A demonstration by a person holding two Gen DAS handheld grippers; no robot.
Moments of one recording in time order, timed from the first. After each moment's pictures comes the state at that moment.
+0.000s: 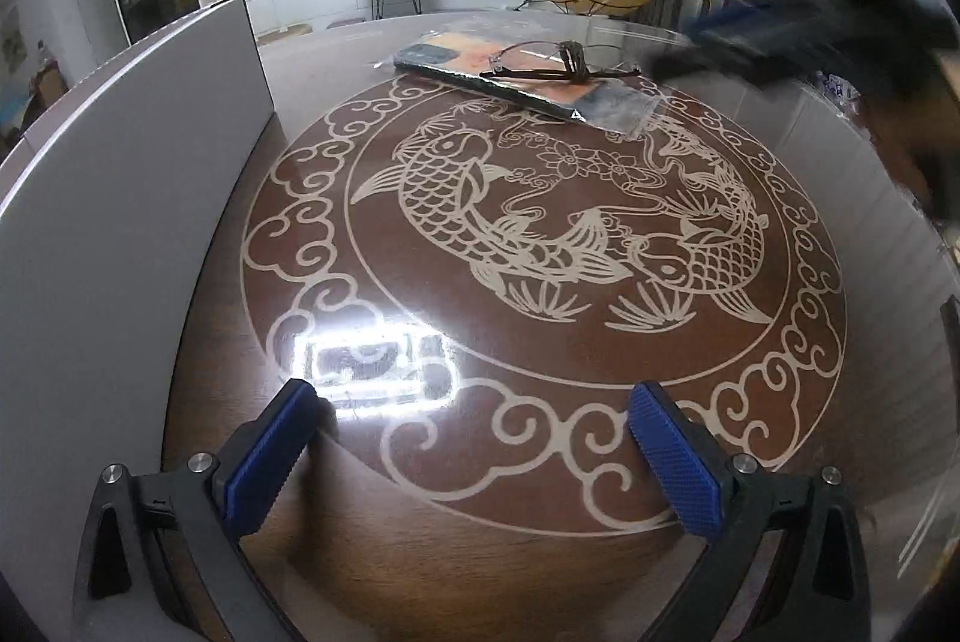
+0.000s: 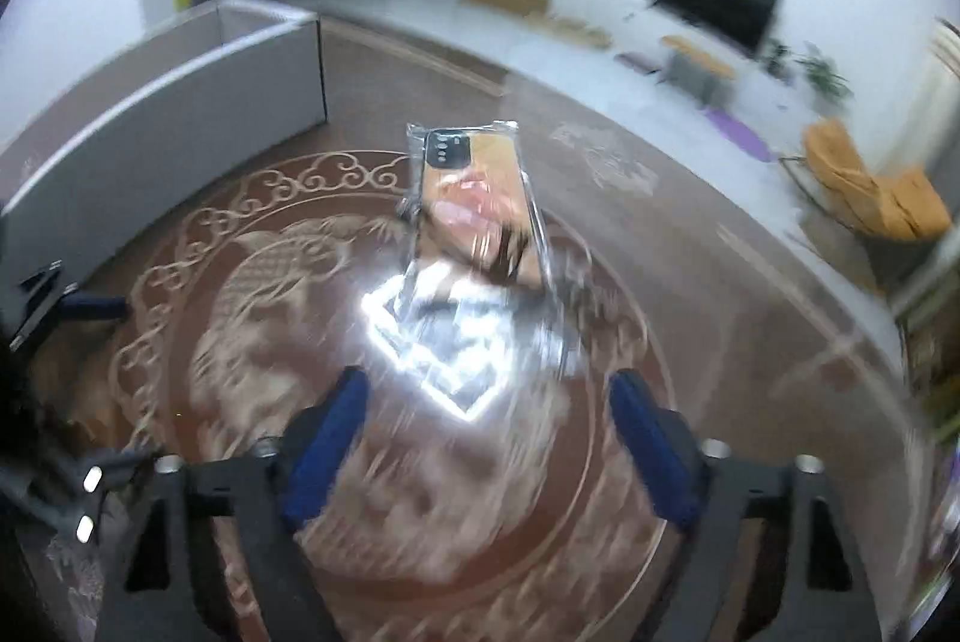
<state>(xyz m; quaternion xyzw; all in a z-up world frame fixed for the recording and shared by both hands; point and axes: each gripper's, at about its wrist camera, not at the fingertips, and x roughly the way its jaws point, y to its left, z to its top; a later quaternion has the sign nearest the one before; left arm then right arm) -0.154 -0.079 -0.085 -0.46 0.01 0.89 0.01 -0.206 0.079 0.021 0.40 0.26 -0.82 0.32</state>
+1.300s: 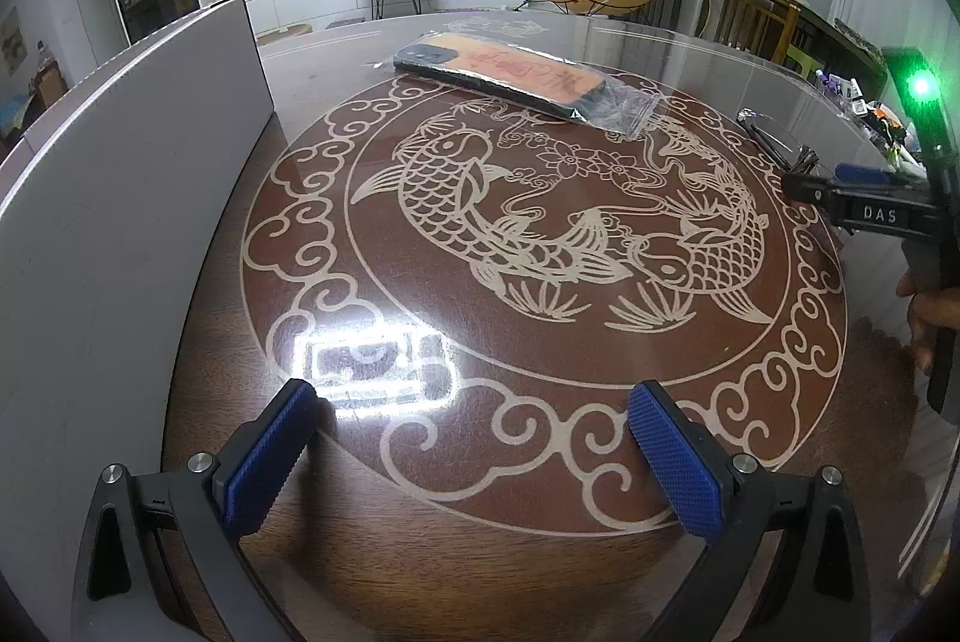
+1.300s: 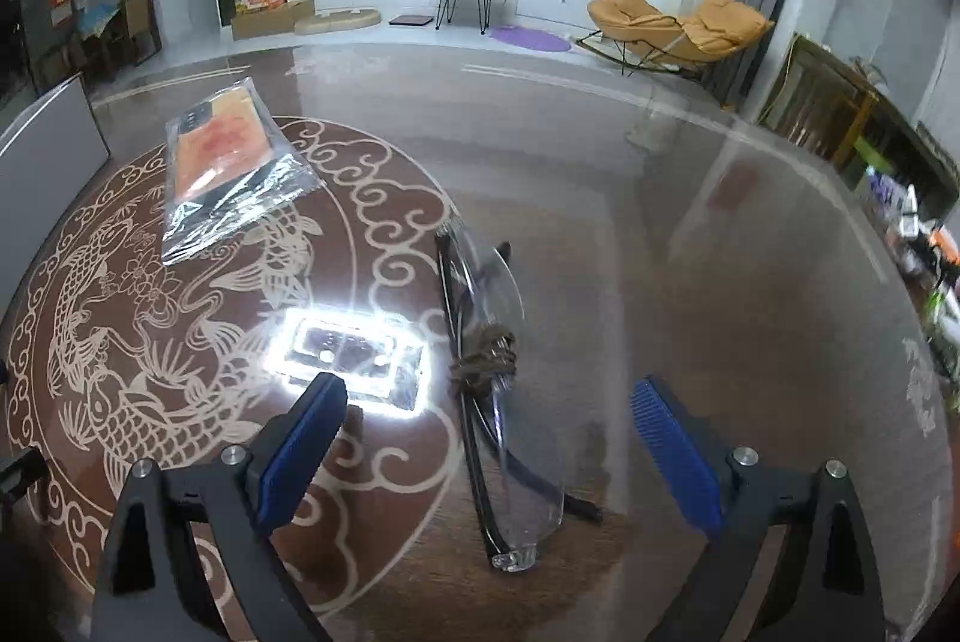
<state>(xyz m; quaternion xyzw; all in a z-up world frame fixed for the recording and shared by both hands) -0.154 -0.080 -0.085 -0.46 0.01 0.89 0.01 -0.171 0.206 -0.037 0.44 0.09 -0.89 0.07</state>
